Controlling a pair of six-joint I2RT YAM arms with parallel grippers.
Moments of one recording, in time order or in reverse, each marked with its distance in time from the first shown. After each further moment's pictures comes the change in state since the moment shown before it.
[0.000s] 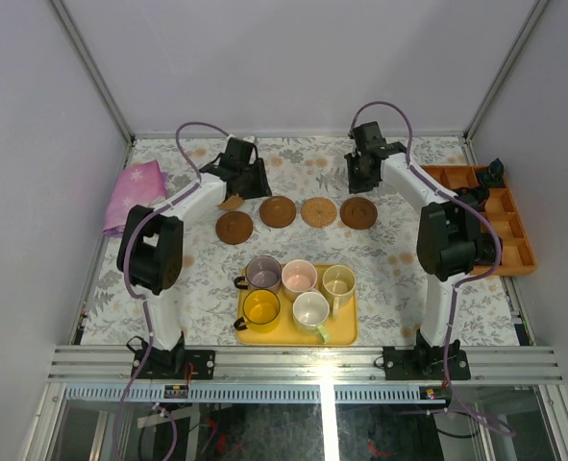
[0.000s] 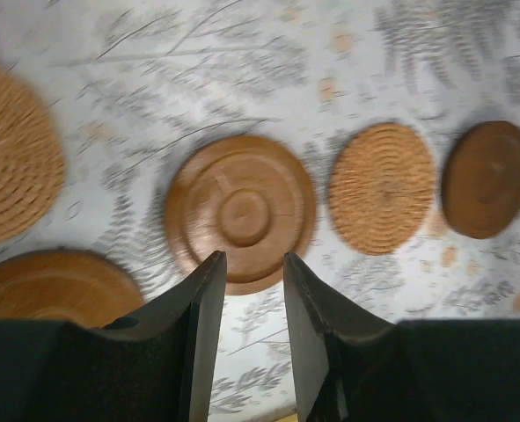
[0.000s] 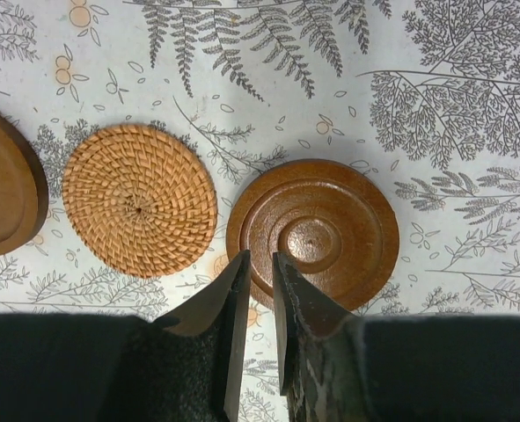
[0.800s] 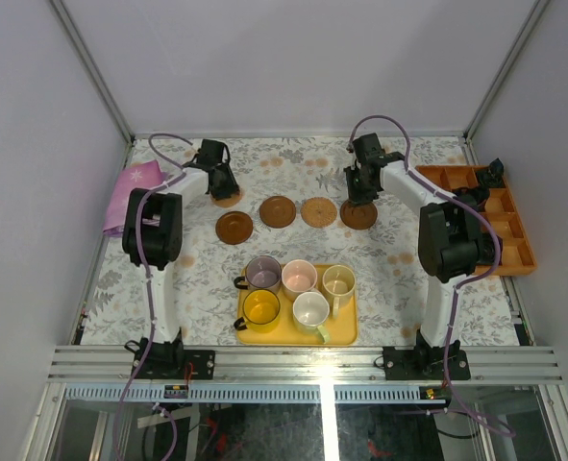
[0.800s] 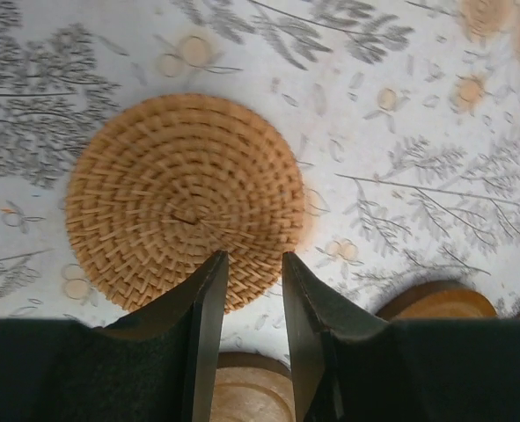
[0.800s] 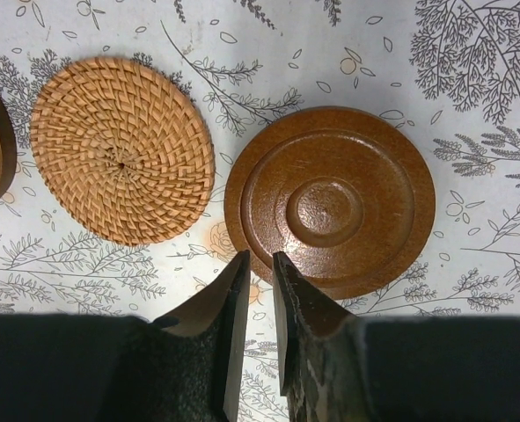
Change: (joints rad) left arm 0.215 0.216 0.049 0.026 -0.091 -0.064; right arm 0.000 -0.033 -0.122 0.023 -0.058 -0.008
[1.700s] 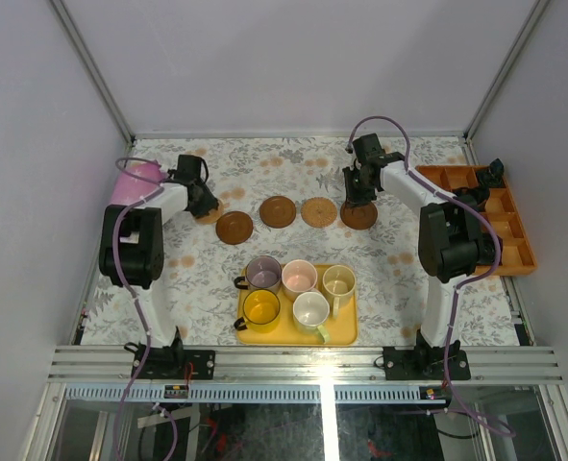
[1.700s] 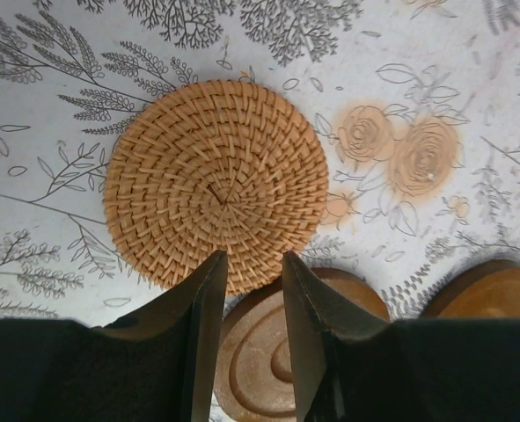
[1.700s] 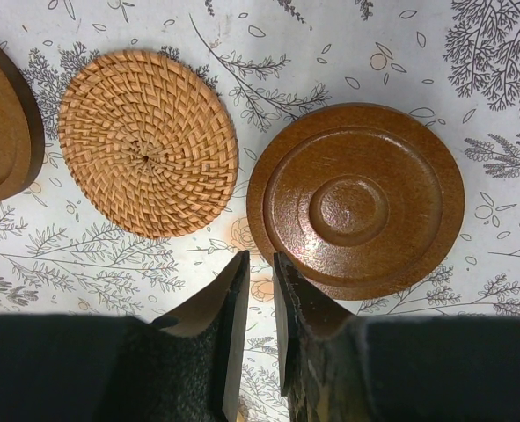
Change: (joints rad) left arm 0.095 -0.215 -0.289 0.002 -0.075 -0.140; right arm 0.000 -0.002 -0.007 0.001 -0.053 0.013
